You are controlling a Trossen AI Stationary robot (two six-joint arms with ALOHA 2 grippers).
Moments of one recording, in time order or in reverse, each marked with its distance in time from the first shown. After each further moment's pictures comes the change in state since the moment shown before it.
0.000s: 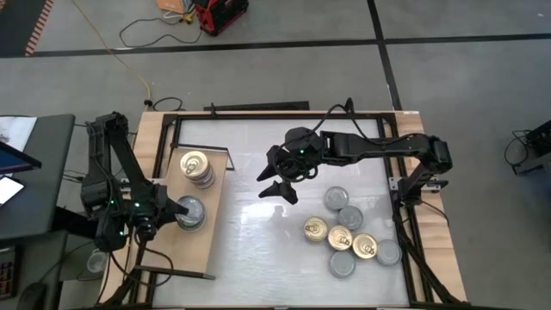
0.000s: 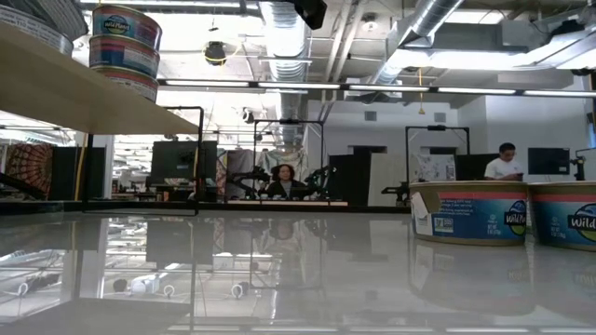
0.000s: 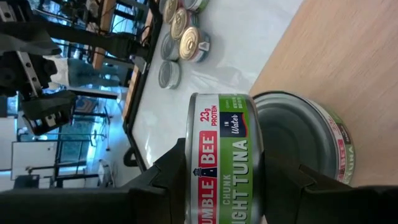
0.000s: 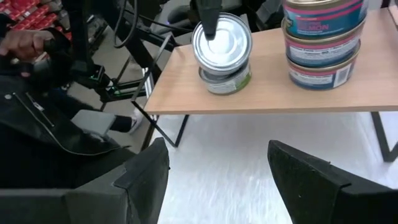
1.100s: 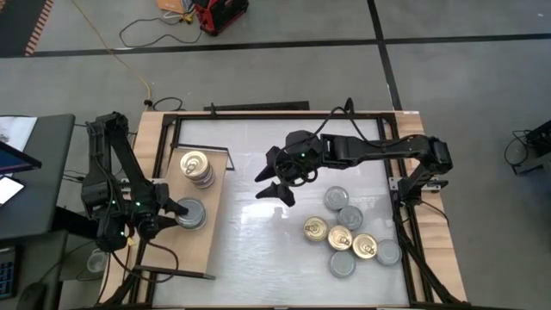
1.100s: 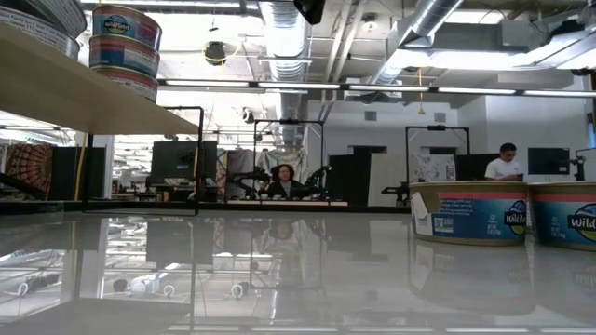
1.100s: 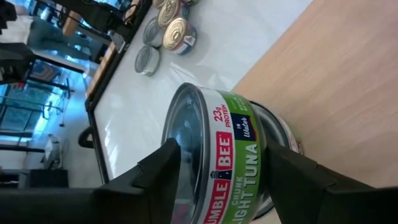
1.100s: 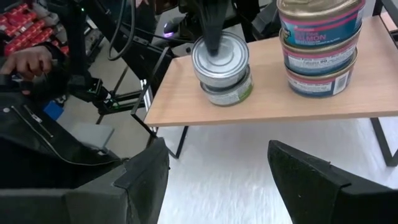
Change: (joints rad) left arm 0.002 0.001 0.000 -0.011 0.071 -0.255; right arm 0.024 0.000 0.000 0.045 0.052 0.052
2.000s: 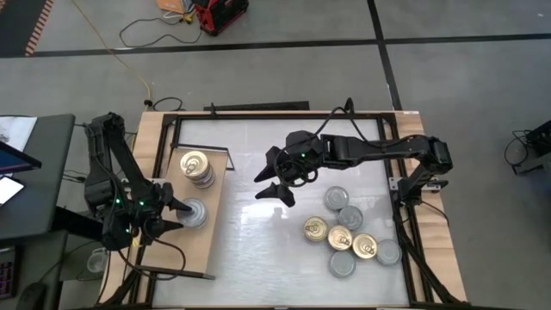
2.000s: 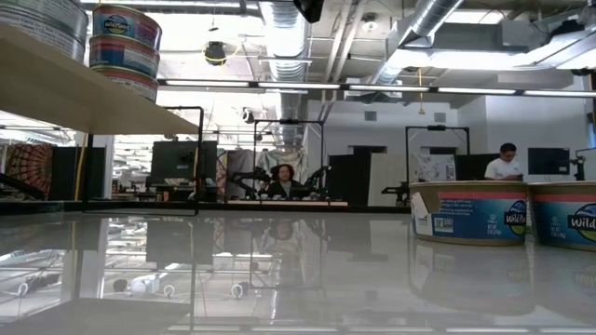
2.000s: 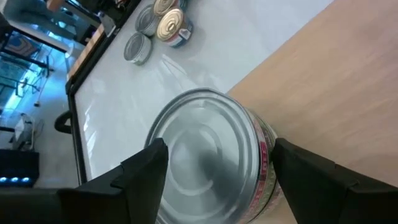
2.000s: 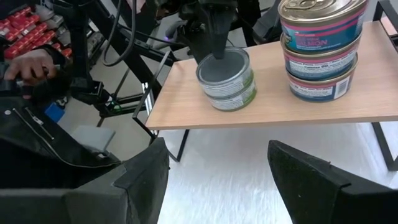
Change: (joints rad) left arm 0.077 0.000 0.000 0.056 0.070 -0.032; right arm 0.005 0.000 0.000 0.010 0.000 0.002
